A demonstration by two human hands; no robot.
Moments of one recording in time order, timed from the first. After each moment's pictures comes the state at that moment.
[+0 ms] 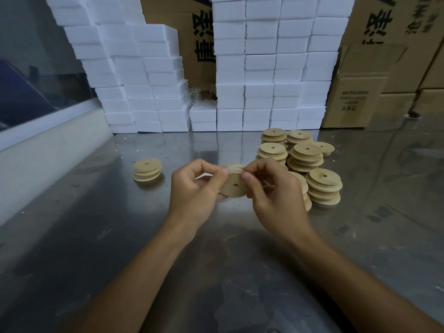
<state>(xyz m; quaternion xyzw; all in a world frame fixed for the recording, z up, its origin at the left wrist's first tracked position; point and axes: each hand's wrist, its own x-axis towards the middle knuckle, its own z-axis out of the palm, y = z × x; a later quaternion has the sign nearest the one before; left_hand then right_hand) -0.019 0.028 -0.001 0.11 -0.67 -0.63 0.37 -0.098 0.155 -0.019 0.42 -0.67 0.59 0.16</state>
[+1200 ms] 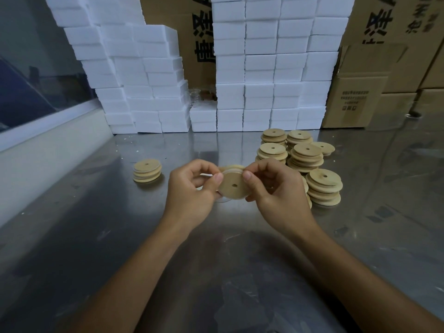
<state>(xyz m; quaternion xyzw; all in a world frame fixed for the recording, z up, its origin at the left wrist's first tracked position) -0.020 0.018 -0.005 0.11 -0.73 -0.57 0.37 -0.100 0.158 -0.011 0.38 -0.65 0.65 0.07</state>
